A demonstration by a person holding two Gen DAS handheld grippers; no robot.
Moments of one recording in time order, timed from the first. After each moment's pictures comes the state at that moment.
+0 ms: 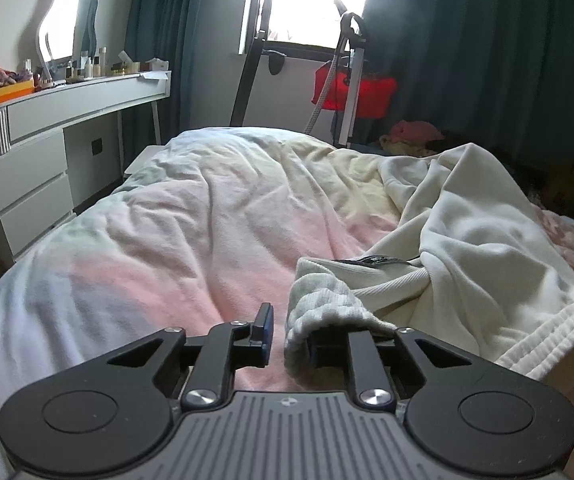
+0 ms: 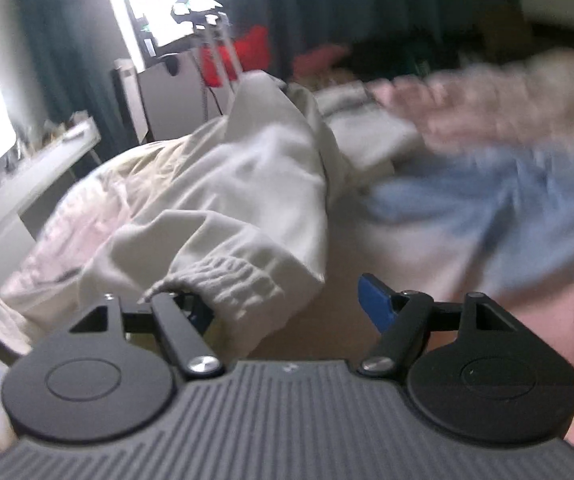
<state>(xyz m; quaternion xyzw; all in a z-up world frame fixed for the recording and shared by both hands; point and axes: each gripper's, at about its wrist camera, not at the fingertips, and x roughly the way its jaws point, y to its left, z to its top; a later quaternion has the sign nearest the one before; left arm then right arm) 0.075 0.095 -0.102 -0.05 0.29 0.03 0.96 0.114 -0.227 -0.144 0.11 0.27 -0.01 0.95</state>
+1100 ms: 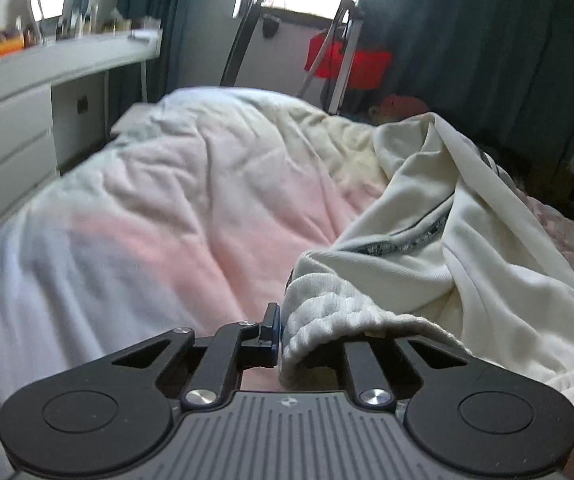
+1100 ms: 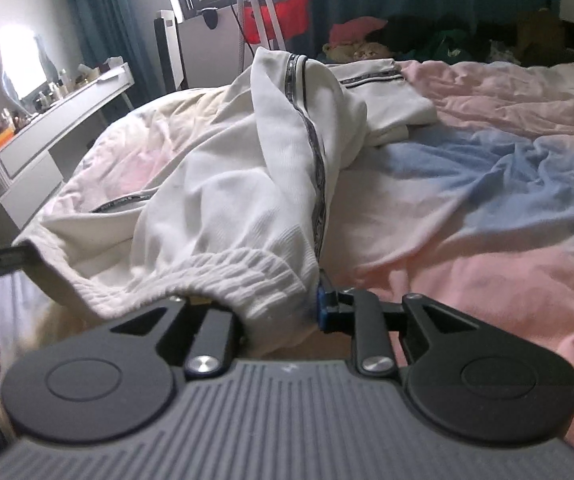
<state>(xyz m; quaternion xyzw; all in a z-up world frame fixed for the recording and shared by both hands) 0.072 0.121 -0.102 -0.10 0.35 -0.02 0.93 0.040 -0.224 -0.120 0.11 0.34 0.04 0.93</state>
